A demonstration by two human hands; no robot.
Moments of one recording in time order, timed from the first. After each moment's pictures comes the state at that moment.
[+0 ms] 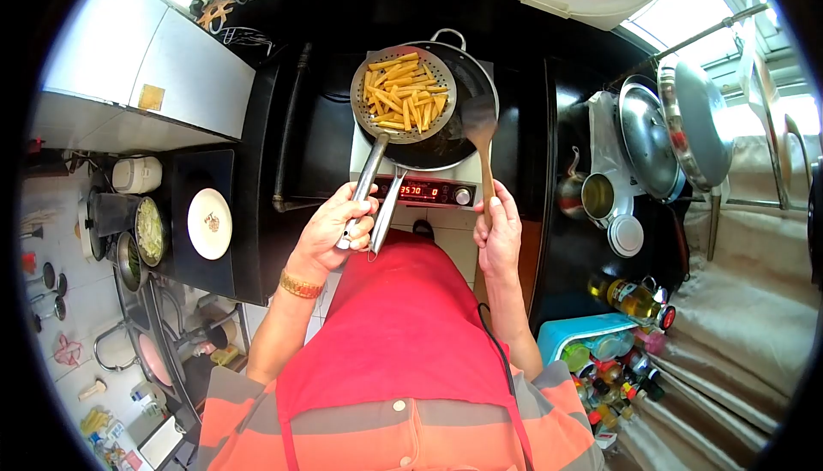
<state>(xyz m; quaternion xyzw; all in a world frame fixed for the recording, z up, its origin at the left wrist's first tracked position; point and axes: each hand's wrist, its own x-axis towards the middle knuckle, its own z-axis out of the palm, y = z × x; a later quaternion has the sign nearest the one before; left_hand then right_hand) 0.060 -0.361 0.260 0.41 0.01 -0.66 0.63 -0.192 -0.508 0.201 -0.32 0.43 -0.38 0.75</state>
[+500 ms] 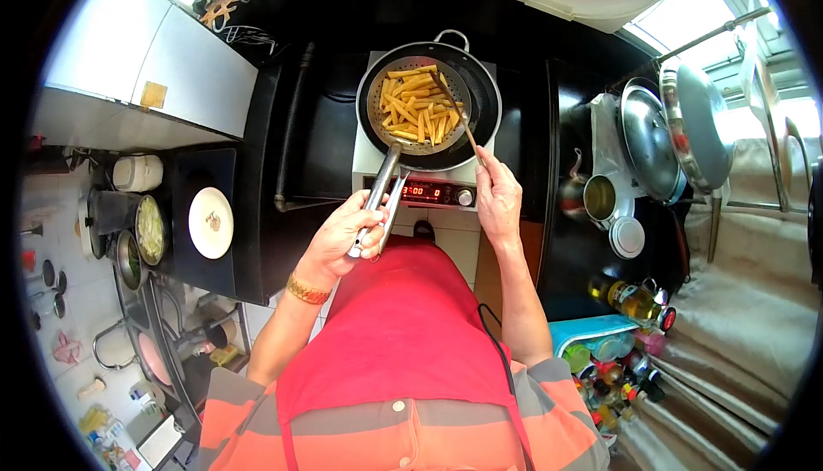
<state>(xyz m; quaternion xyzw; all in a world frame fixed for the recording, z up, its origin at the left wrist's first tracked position) 0.052 -0.358 0.260 0.41 0.00 -0.68 0.61 -0.149 -0.549 0.222 -0.72 0.42 -0.34 0.43</state>
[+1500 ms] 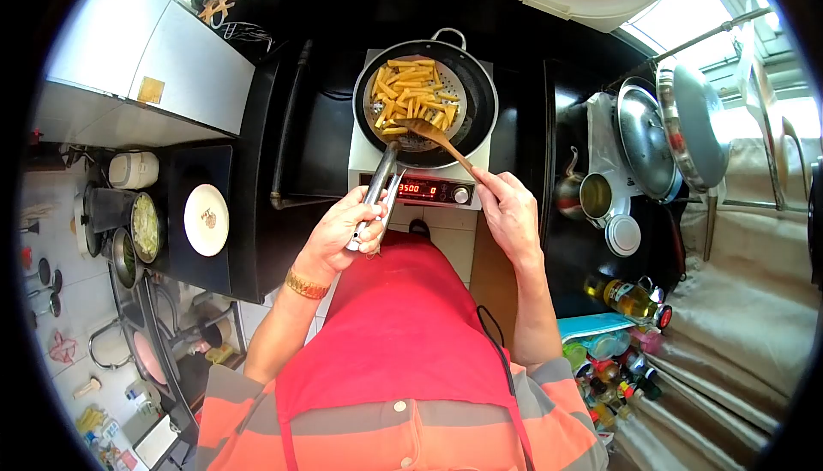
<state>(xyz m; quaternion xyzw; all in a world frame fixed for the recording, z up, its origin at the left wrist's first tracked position) 0.048 -0.360 0.258 0.40 0.01 -0.69 0.61 -0.185 -0.548 0.261 -0.86 0.35 -0.23 0.30</state>
